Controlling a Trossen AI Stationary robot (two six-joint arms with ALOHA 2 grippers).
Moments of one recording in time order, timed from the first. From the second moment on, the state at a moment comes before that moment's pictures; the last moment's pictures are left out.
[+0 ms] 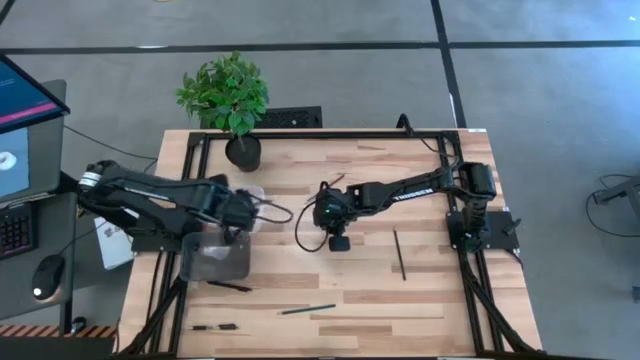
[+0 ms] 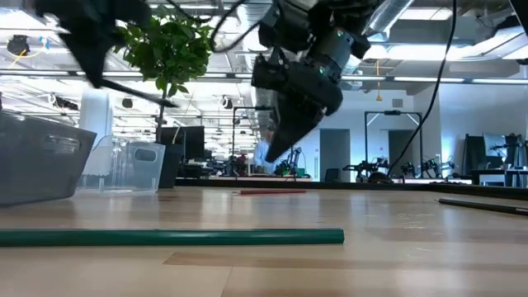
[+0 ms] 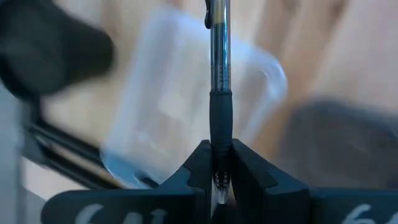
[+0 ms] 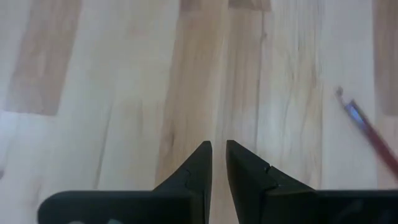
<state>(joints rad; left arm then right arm) -0.19 1.26 1.13 -1.45 -0.29 -0.51 -0.01 1.92 1.29 -0.42 -0.08 -0.16</state>
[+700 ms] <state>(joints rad) -0.61 1.24 1.10 -1.53 0.14 -1.14 -0.07 1.92 1.22 -0.30 -0.08 -0.11</state>
